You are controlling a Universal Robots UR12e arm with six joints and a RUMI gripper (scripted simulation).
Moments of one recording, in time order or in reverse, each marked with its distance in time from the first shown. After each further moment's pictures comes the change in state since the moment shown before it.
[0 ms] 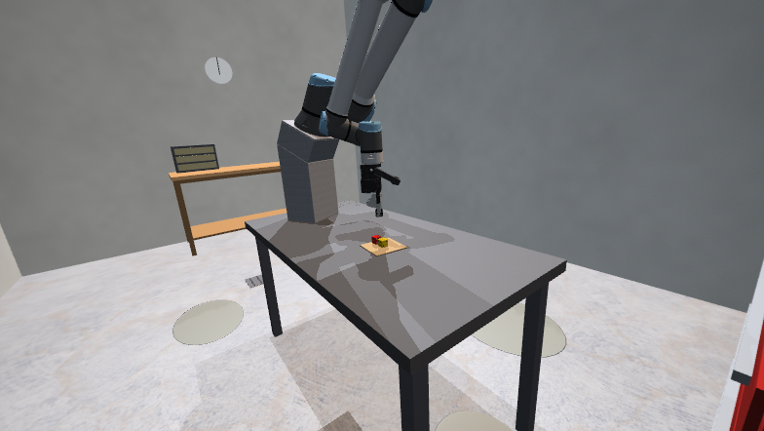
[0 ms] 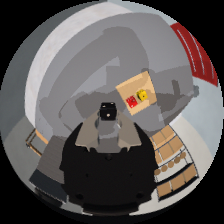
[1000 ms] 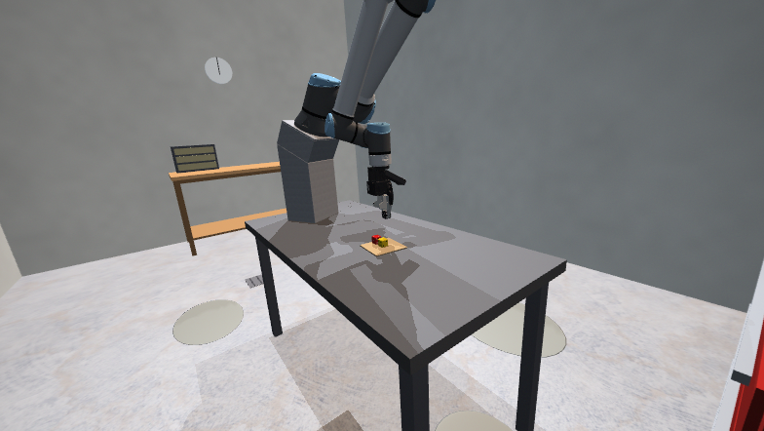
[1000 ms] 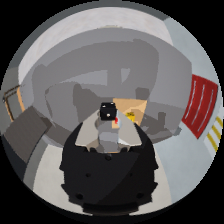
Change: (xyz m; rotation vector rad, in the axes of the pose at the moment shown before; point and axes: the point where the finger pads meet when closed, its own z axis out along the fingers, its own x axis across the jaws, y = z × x) arm 0.008 -0.031 0.008 -0.003 0.004 -0.587
